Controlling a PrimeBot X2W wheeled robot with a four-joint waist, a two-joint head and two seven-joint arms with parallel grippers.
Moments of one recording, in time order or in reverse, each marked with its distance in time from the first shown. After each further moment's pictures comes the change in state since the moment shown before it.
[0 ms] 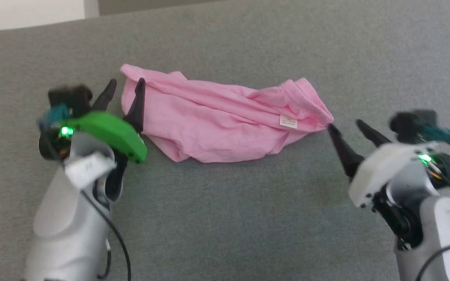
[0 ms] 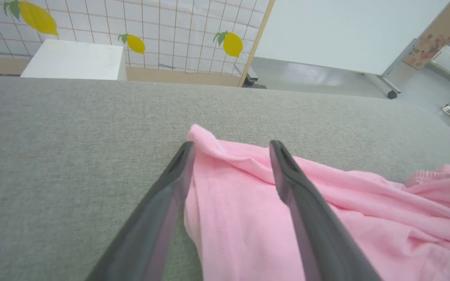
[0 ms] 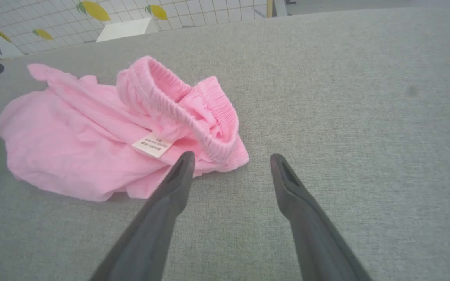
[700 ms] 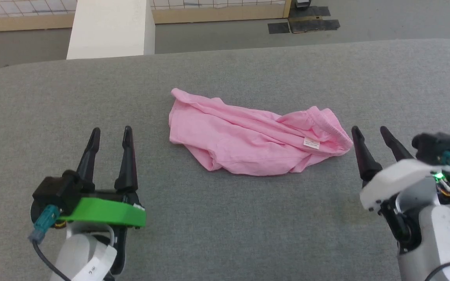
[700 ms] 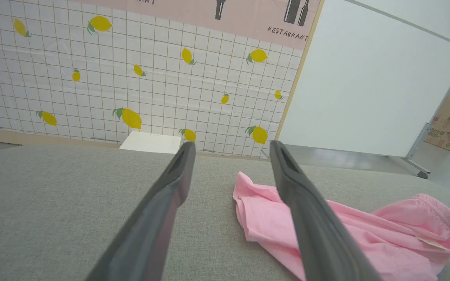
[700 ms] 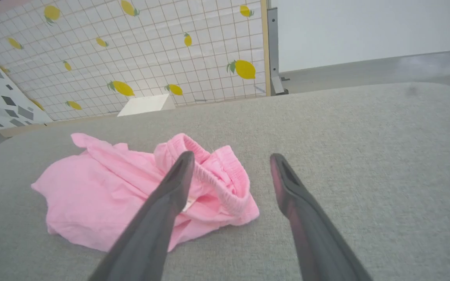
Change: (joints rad) left arm 0.419 -0.120 0.183 -0.378 0.213 -0.033 -0.240; right arm 0.029 -0.001 -0.083 0.180 -0.020 0.000 -0.341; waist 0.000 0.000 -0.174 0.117
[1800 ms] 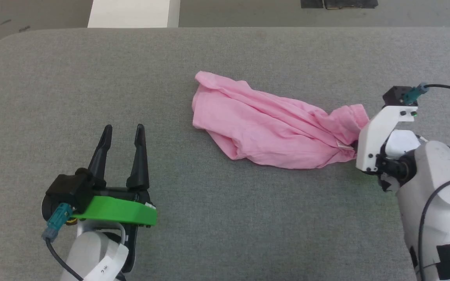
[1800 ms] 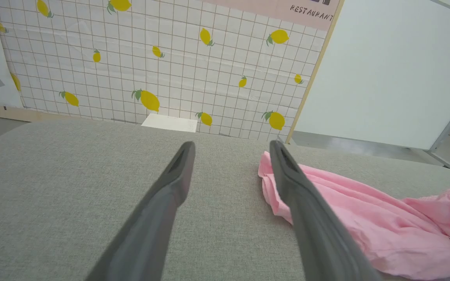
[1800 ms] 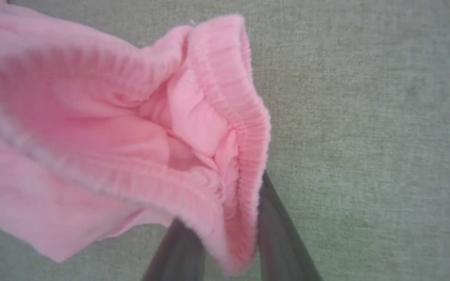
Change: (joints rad) left arm -0.004 -0.057 0.010 -0.004 0.059 -0.027 0.000; right arm -0.431 -0.016 -0.079 0.582 -0.094 0.000 0.577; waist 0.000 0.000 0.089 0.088
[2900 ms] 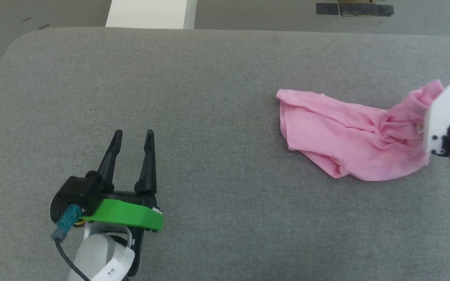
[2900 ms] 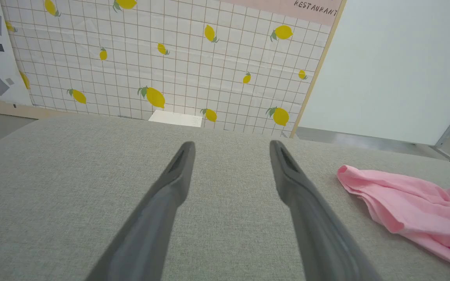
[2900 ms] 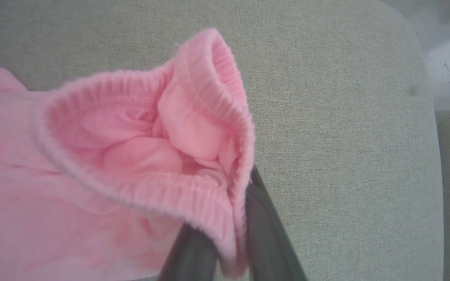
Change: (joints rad) left arm 0.007 0.003 -0.034 0.020 0.002 -0.002 0.000; right arm 0.038 -0.100 -0.145 -0.321 -0.321 0.000 0.124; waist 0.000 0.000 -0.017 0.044
